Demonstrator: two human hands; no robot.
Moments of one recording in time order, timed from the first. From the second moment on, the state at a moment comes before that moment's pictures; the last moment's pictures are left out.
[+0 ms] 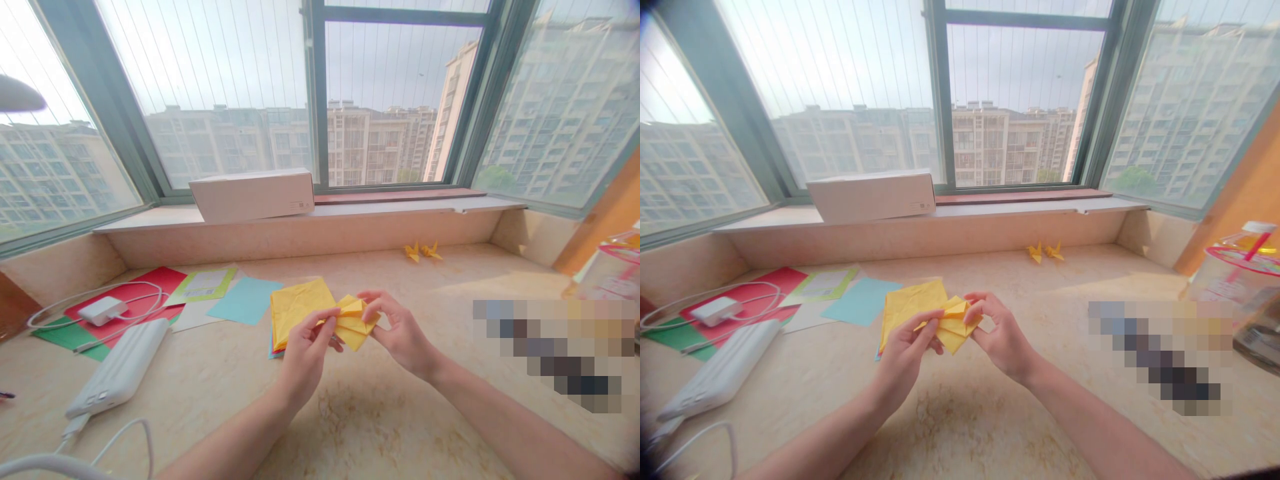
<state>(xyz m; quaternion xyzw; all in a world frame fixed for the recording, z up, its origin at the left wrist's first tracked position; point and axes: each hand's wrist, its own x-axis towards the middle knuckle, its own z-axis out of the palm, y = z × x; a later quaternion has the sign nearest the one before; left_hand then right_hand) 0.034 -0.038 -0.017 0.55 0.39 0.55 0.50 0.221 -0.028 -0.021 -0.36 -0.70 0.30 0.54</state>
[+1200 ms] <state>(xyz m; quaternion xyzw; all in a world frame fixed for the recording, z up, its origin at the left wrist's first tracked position) 0.037 -0.046 -0.013 0.54 0.38 0.58 0.49 0.215 -0.030 -0.026 -0.35 -0.60 0.49 0.52</state>
